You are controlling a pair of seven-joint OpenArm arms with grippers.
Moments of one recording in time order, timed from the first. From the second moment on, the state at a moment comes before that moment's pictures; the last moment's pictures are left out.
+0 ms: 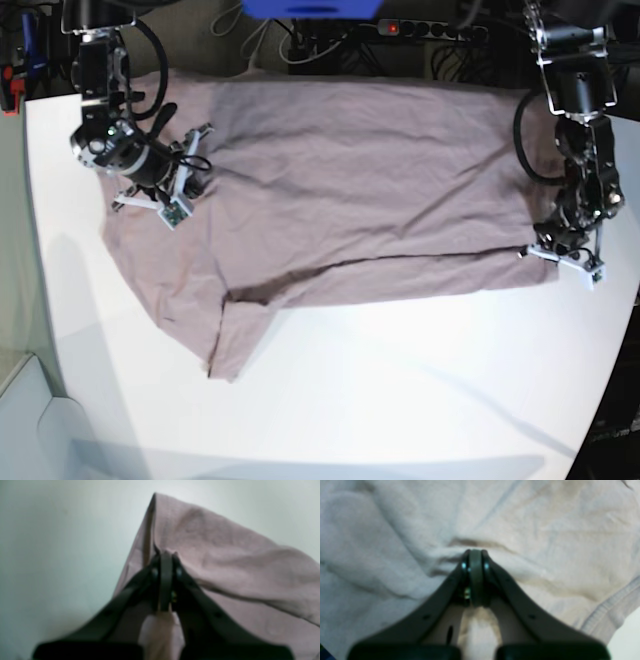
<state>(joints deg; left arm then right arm) -8.9 -20.8 -14.1 65.0 -28.0 -0.6 37.0 -9.9 12.6 4.8 90.8 -1.1 39.4 -35.9</state>
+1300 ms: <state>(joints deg) -32.0 -16.3 -33.9 44.5 -28.1 0.1 31.3 -10.0 12.7 4.9 90.8 -0.9 39.4 -35.9</state>
